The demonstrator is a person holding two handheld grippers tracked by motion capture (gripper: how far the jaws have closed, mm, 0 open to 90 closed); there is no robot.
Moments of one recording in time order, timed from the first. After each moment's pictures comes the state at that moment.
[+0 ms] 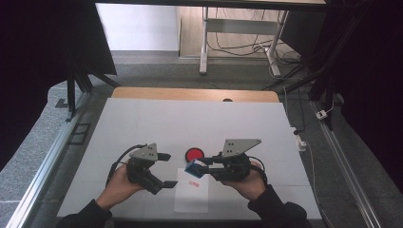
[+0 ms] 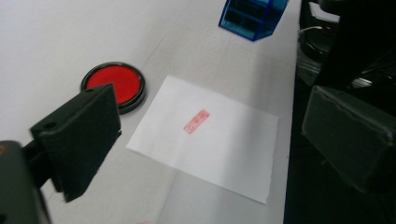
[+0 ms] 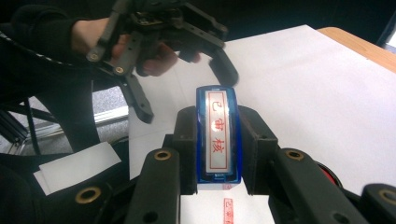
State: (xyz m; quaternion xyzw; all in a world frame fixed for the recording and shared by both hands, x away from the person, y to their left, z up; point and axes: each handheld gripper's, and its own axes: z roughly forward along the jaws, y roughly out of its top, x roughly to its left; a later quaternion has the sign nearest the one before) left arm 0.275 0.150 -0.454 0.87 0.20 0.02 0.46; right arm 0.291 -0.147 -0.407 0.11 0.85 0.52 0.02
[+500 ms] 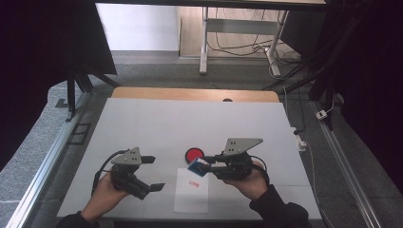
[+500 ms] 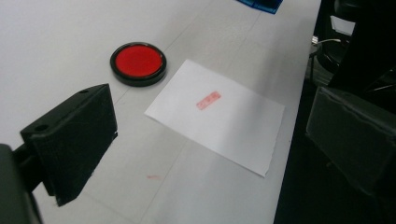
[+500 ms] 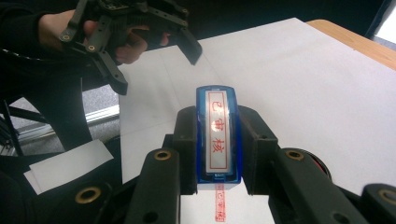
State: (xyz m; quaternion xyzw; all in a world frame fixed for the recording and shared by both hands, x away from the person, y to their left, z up) left arm 0.252 0.183 -0.457 0.85 0.26 0.04 0.46; right arm 0.294 -0.152 -0.409 0.13 0.85 0.51 0.03
